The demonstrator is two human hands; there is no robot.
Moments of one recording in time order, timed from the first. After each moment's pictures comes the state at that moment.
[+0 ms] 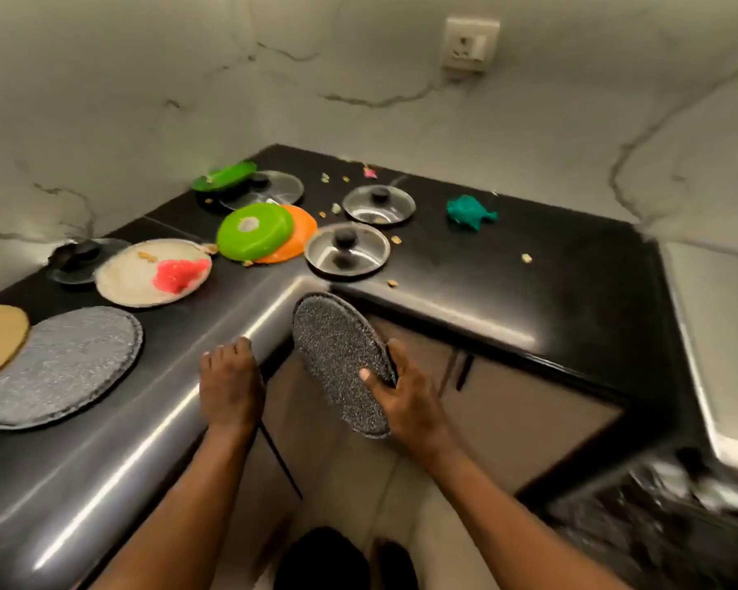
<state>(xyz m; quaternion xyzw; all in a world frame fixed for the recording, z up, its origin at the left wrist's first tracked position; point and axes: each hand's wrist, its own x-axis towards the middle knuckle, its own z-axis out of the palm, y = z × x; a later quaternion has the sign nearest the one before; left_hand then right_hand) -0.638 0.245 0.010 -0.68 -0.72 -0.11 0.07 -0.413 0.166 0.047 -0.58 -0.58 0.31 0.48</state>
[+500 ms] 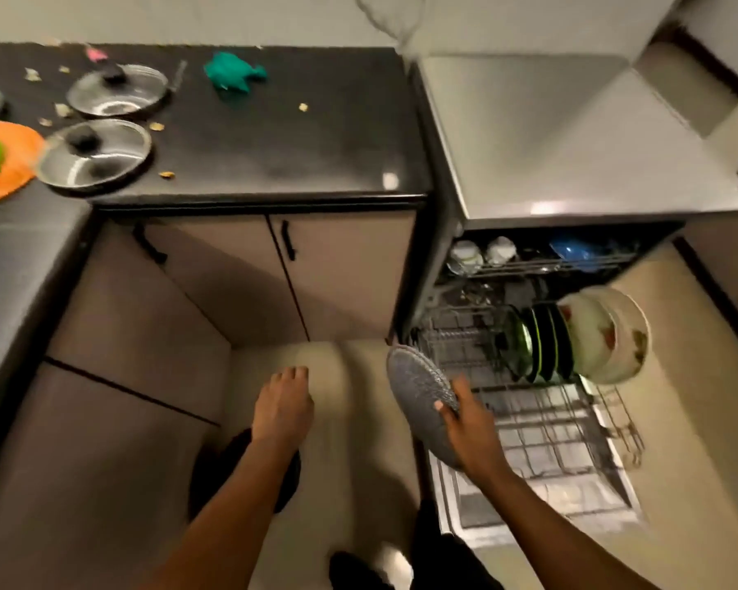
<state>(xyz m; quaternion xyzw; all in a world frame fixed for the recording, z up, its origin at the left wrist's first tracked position) -0.455 0.023 -0.085 -0.89 -0.44 0.06 -0.14 -0.274 -0.178 -0.079 -0.85 -0.31 0.25 0.34</state>
